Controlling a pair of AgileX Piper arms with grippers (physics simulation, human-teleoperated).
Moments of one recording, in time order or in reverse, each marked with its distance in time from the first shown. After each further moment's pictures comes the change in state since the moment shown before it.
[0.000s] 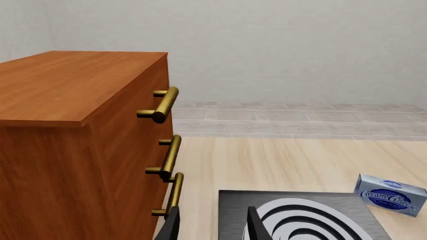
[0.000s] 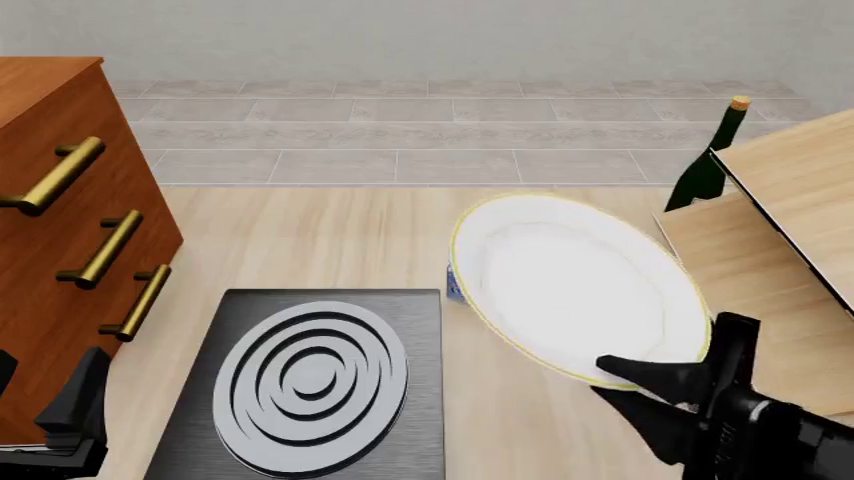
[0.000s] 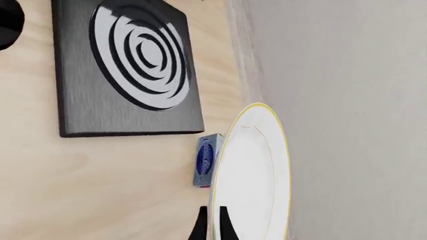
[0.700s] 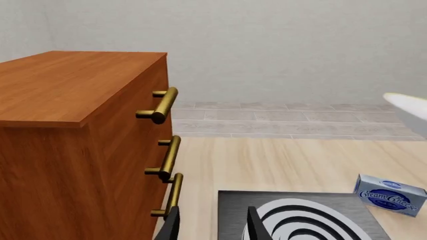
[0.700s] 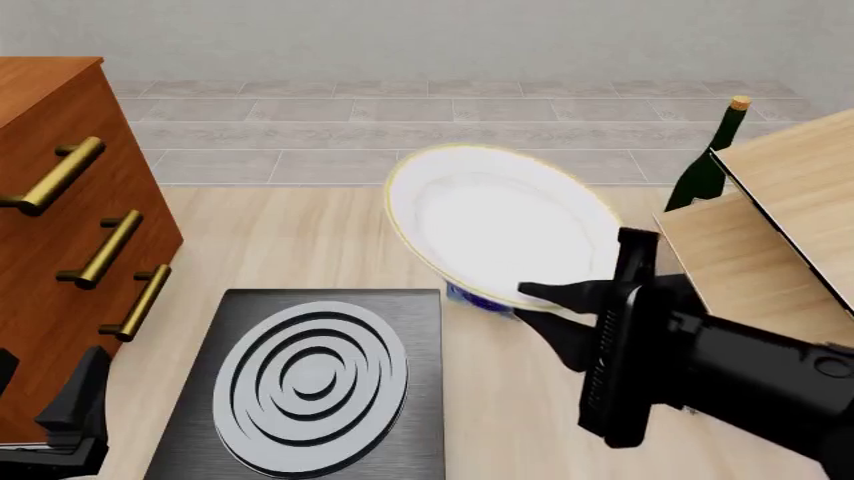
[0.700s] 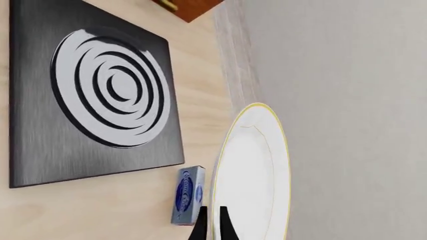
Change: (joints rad) left arm -0.003 0.013 0.001 -0.015 -0.001; right arm 0.035 0.354 -0.206 -0.168 0.013
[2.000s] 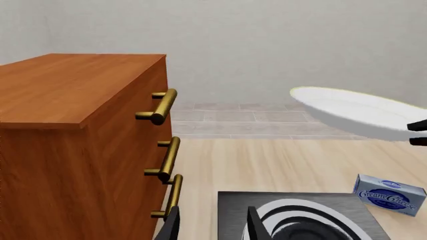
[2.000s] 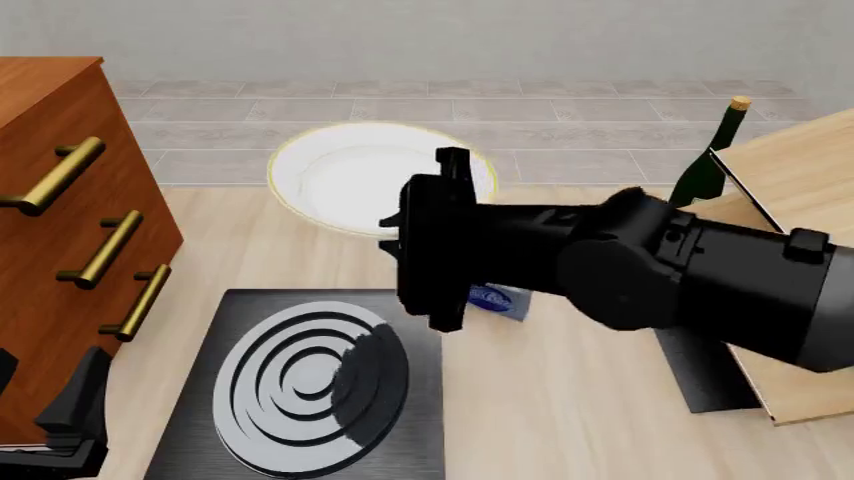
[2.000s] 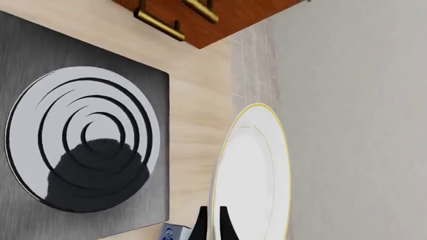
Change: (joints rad) left arm -0.004 -0.013 0.000 0.007 0.006; right arm 0.077 0.534 -0.495 0.064 -0.029
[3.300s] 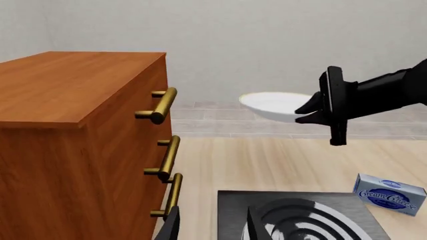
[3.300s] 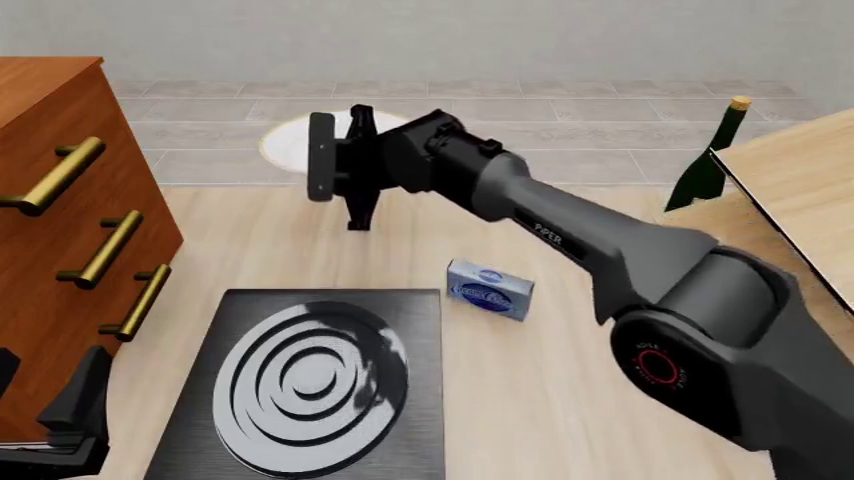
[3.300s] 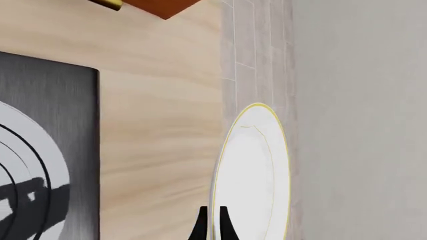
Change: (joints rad) left arm 0.001 0.017 0.001 -0.010 -0.004; right arm -0.121 0.793 -0.996 0.324 -0.019
